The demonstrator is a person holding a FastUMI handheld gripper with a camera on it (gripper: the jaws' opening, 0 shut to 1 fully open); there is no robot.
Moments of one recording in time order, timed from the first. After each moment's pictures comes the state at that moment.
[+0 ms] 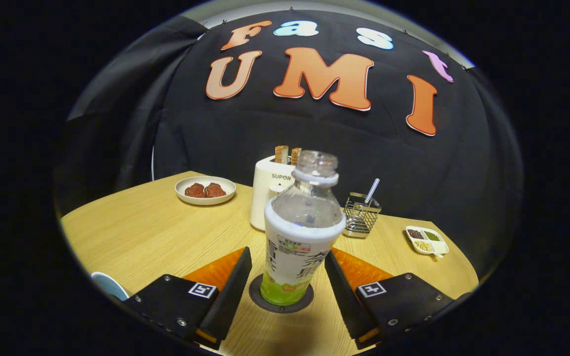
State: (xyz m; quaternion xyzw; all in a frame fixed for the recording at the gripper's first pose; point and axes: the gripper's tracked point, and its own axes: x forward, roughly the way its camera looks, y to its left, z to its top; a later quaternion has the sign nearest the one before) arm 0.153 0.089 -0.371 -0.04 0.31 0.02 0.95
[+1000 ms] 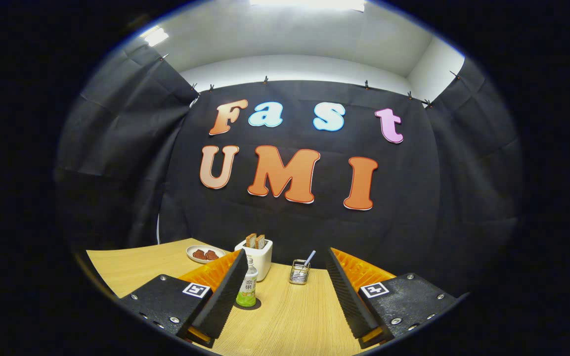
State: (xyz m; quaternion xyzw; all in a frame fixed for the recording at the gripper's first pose) arm 0.021 -0.022 -0.079 -0.03 0.12 -0.02 0.99
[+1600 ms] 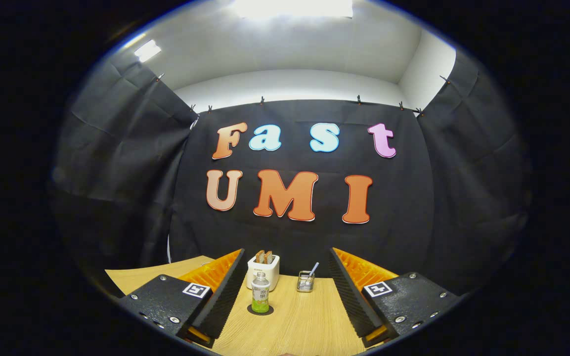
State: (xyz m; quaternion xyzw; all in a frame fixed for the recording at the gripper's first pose) arm -0.015 -0.006 -0.010 -0.01 0.08 -0.02 1.00
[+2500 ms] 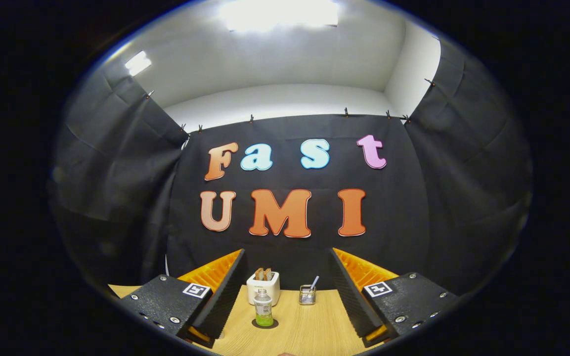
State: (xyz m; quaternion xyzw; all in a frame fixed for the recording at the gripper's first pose) arm -0.009 -0.008 0.008 0.02 0.02 -0.04 1.00
